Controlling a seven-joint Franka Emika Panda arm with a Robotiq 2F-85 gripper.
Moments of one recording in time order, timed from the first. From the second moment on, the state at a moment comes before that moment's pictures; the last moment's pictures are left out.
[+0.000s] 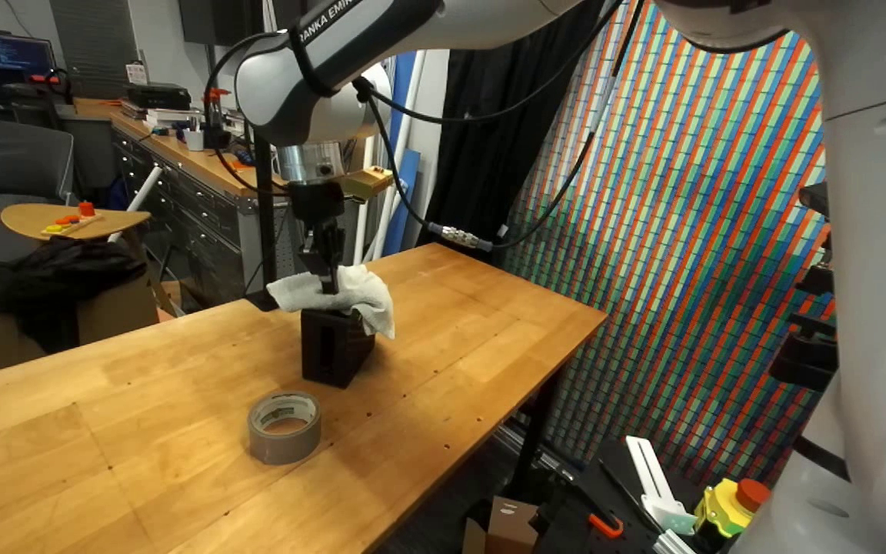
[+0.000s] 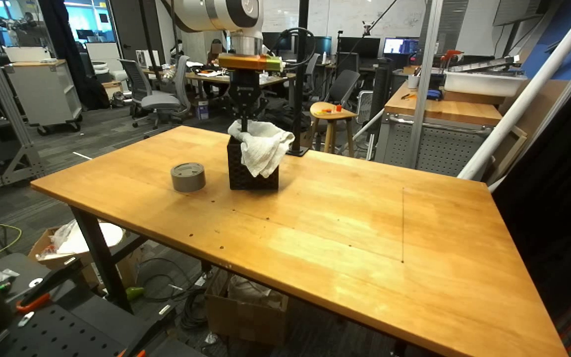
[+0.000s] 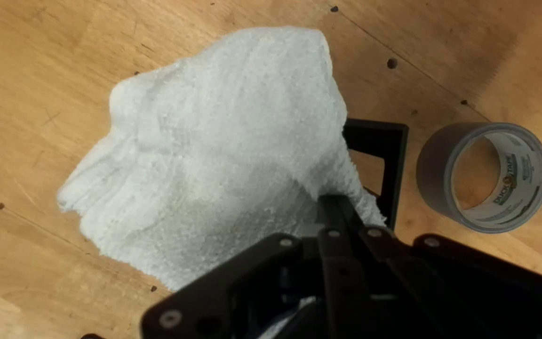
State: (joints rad) arm -0.03 0.46 0.09 -1.67 -0.11 1.96 -0.51
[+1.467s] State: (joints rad) arm -0.15 0.69 0.10 -1.58 0.10 1.89 -0.69
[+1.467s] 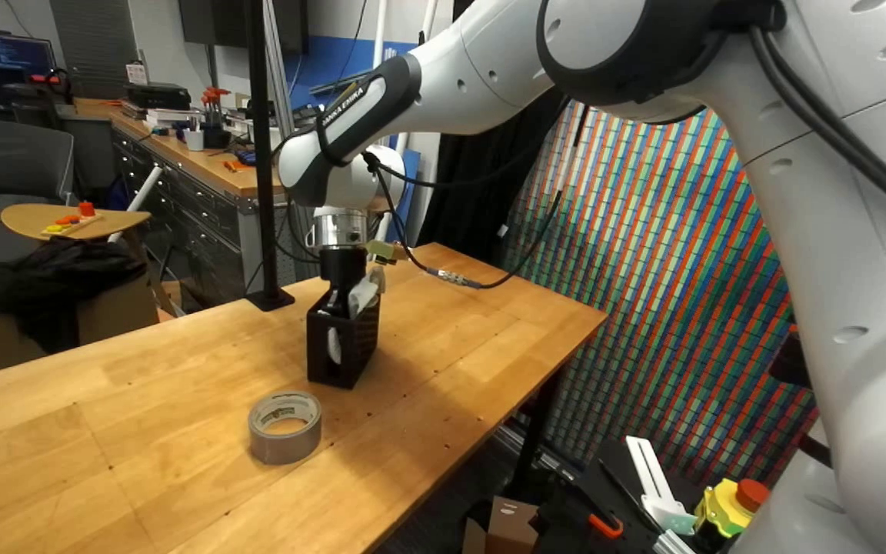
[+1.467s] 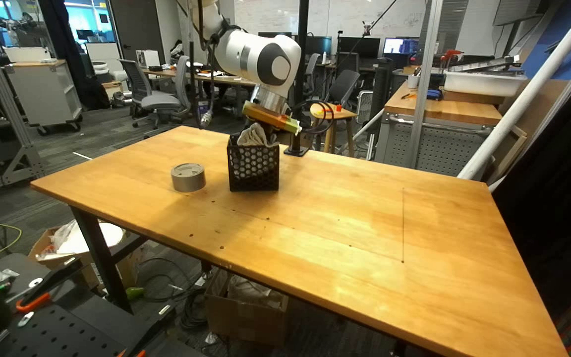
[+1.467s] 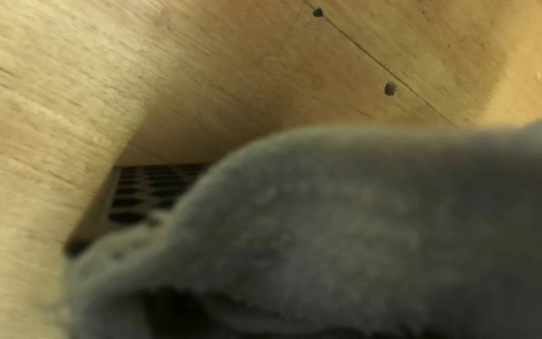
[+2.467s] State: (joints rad) arm -0.13 0.50 0.09 -1.60 0.02 1.85 -0.64
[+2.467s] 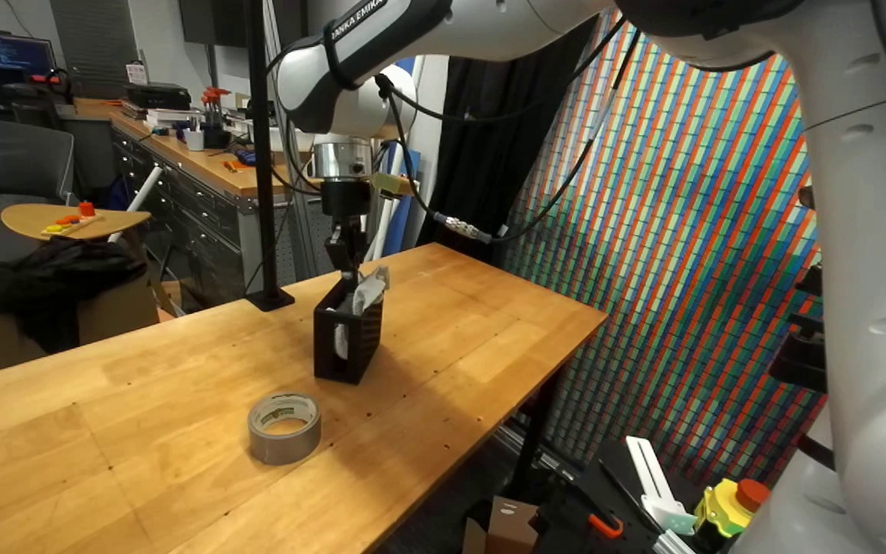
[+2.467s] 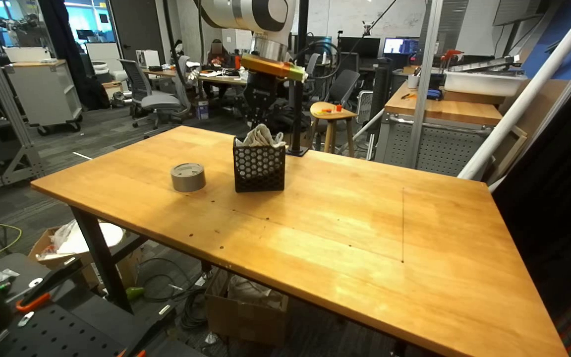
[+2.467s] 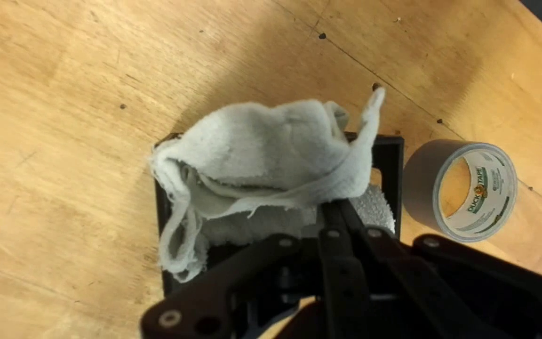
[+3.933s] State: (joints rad) arm -0.10 0.25 0.03 -1.89 0.01 1.94 -0.58
